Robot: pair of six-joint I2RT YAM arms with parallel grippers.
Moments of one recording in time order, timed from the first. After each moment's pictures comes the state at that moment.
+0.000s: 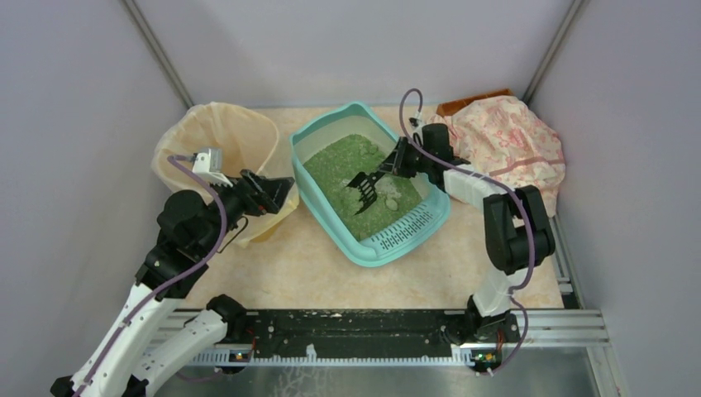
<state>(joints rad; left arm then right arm) -0.58 0.64 0.92 -0.31 -0.09 -0.53 0.31 1.74 1.10 0.08 -0.50 0.59</state>
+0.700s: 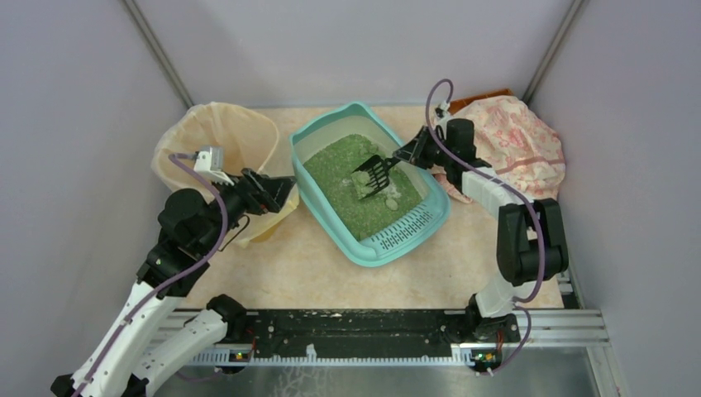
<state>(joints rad) -0.58 0.65 0.92 -0.29 -0.07 -0.53 0.19 1.63 1.05 0.15 -0.54 0.65</state>
